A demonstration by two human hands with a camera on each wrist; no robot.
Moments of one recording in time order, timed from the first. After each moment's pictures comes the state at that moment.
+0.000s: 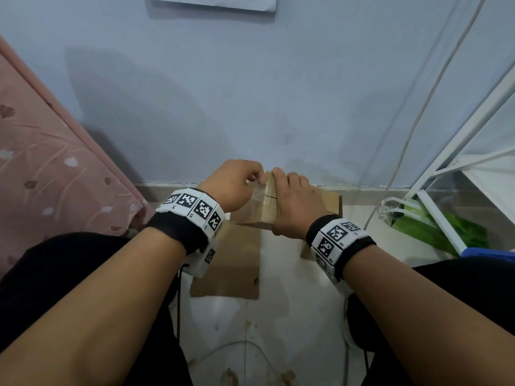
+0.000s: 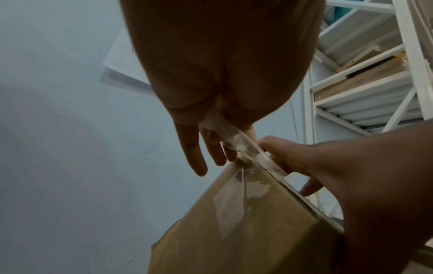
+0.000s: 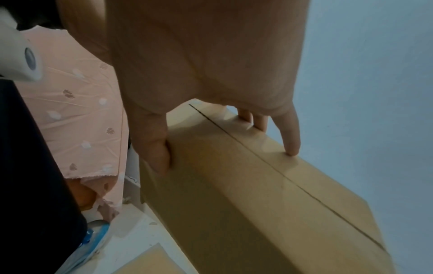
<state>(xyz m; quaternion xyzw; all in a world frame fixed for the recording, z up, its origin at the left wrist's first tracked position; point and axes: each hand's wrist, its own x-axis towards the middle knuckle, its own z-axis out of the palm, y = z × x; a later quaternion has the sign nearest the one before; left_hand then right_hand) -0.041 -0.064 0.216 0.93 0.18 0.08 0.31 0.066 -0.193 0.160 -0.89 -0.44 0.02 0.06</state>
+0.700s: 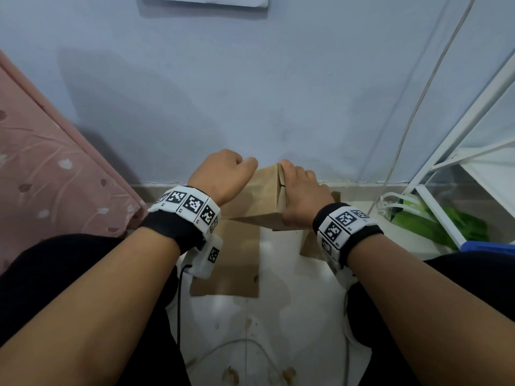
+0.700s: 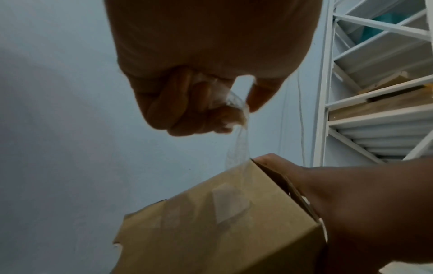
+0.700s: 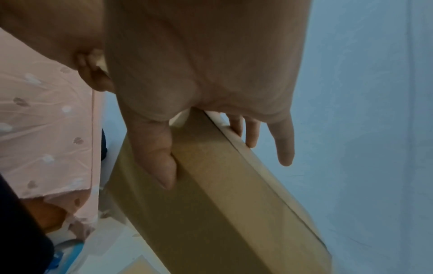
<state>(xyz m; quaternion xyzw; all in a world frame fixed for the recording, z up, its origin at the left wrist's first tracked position) -0.034 -0.062 0.222 0.89 0.31 0.11 0.33 0.086 -0.201 0.169 -0.90 -0.42 0.06 0.08</state>
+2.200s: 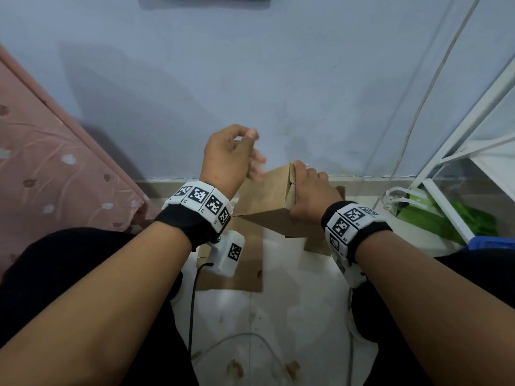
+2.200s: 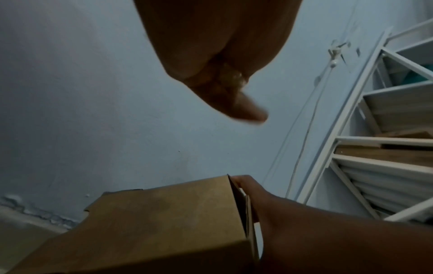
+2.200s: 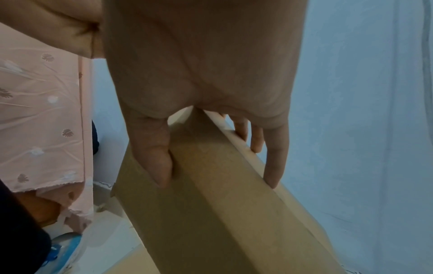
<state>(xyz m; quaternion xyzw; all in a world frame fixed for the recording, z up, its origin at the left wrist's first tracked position) -0.025 -0.080 0.219 0.70 0.25 0.33 0.58 0.092 -0.210 0.162 -0.91 -0.38 0.11 0.10</state>
